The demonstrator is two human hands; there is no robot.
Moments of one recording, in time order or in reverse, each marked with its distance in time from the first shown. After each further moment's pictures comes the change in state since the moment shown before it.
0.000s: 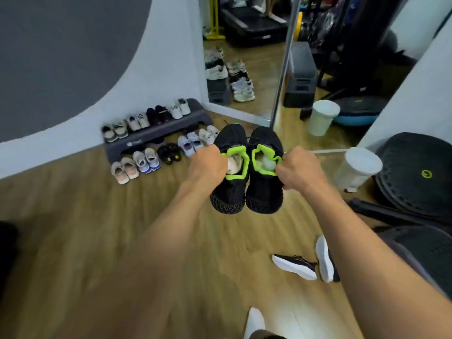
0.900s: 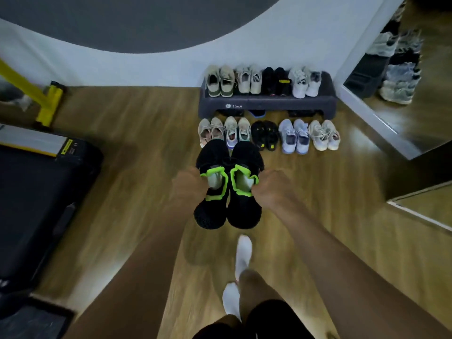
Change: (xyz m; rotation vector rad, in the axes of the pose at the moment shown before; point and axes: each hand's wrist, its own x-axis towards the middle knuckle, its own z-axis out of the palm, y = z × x) left_hand 0.281 -0.457 -0.043 -0.197 -0.003 -0.701; right_hand 0.246 -0.433 0.331 -0.211 -0.507 -0.454
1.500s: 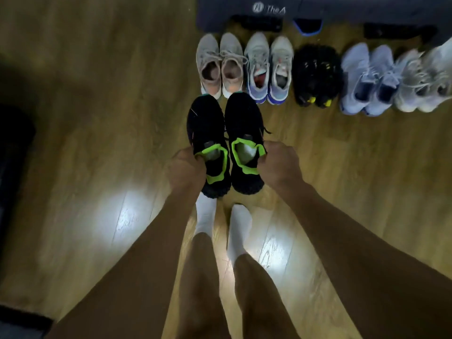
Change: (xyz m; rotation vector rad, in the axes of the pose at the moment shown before) left_hand 0.402 -0.124 0.219 -0.166 -0.053 -0.237; right_hand 0.430 -0.002 0.246 0.003 -0.130 0.075
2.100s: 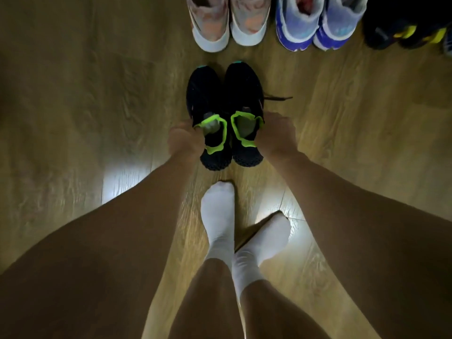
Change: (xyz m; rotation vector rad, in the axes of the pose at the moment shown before) left_hand 0.244 -0.110 0.184 0.091 -0.161 -0.103; right_hand 0.233 0.043 0.232 -0.042 -0.032 0.092
